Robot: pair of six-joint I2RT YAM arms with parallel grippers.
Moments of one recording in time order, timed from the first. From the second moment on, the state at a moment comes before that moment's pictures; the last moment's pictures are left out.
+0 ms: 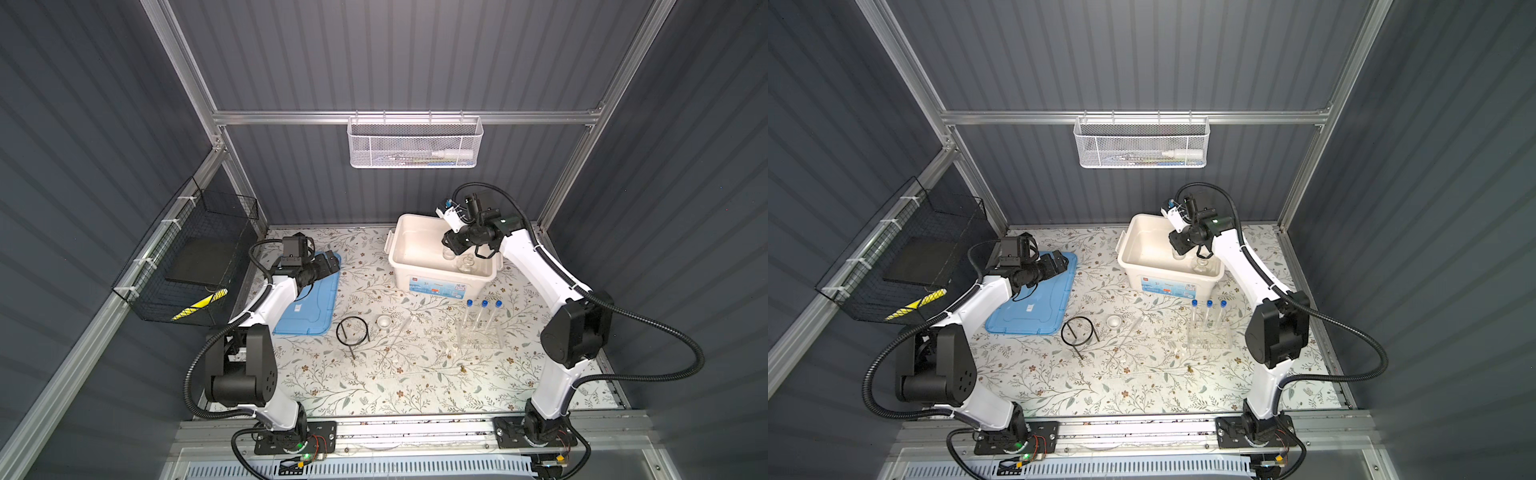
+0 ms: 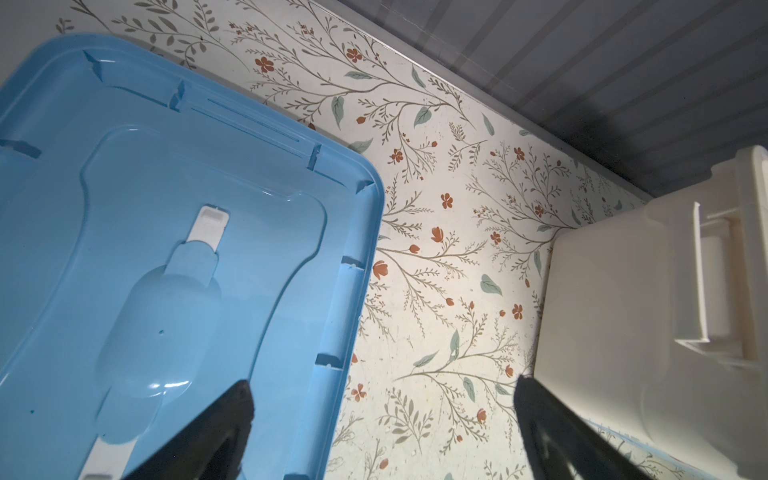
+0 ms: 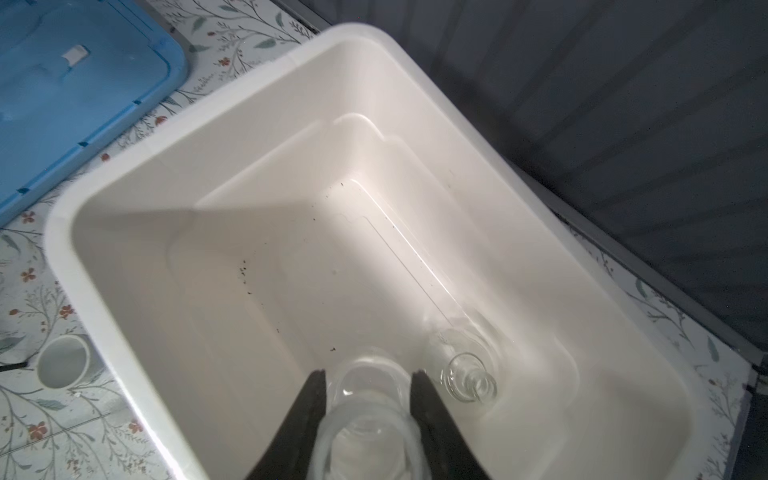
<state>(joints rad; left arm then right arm) -0.06 1.59 1.14 -0.32 0.17 -0.42 0.34 1.86 1.80 -0.79 -0.13 -0.31</state>
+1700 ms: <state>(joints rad) -0.06 1.60 1.10 -0.30 0.18 -0.43 0.26 1.89 1.54 -0.59 -0.11 -0.27</state>
